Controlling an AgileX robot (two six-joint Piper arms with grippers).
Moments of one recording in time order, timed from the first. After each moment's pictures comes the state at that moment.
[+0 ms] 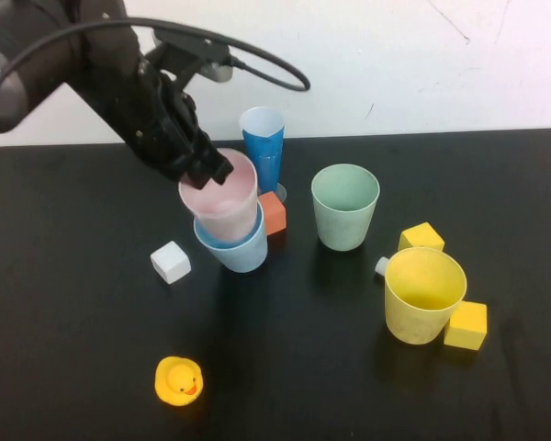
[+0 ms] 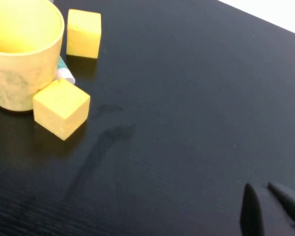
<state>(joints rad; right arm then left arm) 0.01 0.57 -0.36 0.24 0.43 -0.60 -0.31 1.85 -1.76 -0.17 1.08 0.35</state>
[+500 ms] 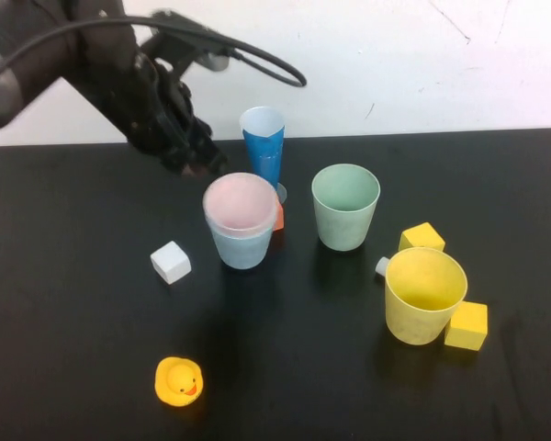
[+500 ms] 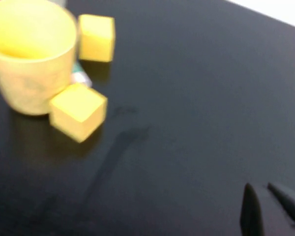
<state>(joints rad) 0.01 0.57 -0.36 0.31 0.46 -0.63 -0.31 1.84 -1.77 -0.14 1.04 0.36</state>
